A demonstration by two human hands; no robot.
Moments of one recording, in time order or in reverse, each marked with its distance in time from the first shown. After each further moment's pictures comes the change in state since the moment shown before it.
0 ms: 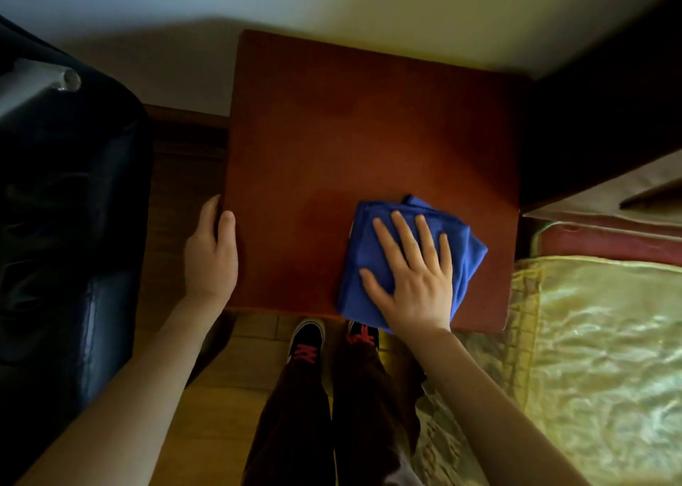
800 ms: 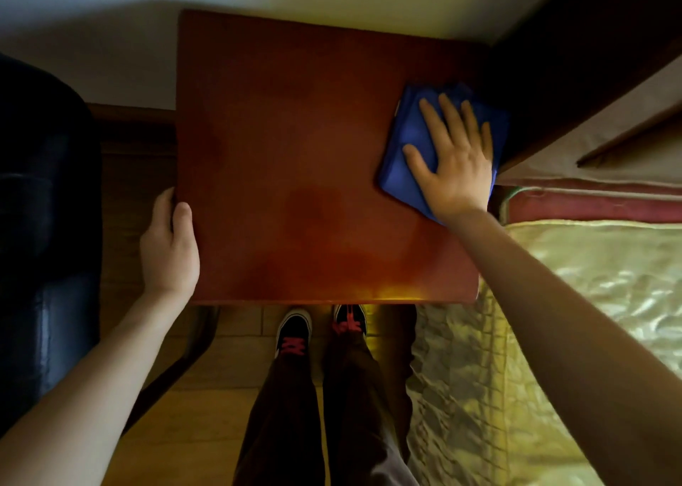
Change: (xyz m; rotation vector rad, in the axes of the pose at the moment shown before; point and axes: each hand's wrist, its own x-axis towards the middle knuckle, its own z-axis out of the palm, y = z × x) left_hand -0.002 -0.002 0.002 0.003 0.035 0.047; right_hand 0.102 0.100 -0.032 0.025 0.057 0.161
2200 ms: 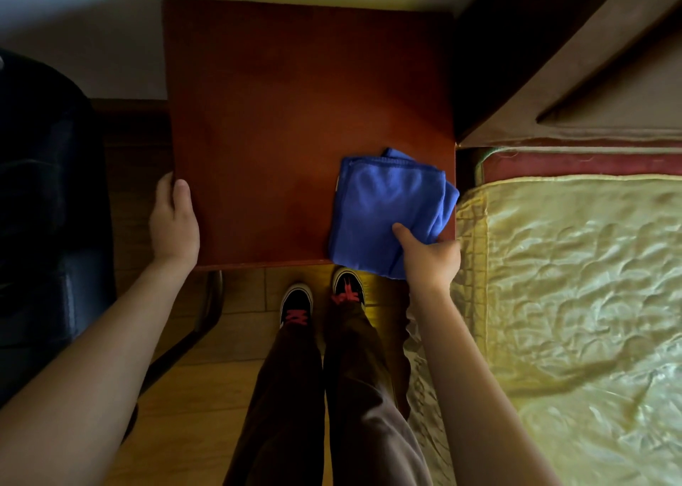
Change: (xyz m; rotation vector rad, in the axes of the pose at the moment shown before) left_hand -0.010 0.011 -0.004 -0.005 -0.063 -0.118; right_hand -0.153 -0.051 -0.033 0.926 -0.046 1.224
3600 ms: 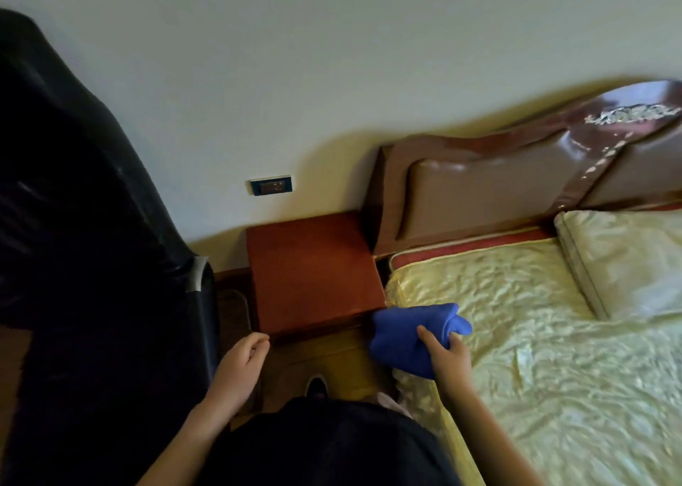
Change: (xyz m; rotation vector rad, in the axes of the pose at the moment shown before) left_hand -0.301 0.147 -0.247 0.264 -0.479 0.324; right_hand -0.316 -0.014 -0.284 0.327 -0.075 -0.230
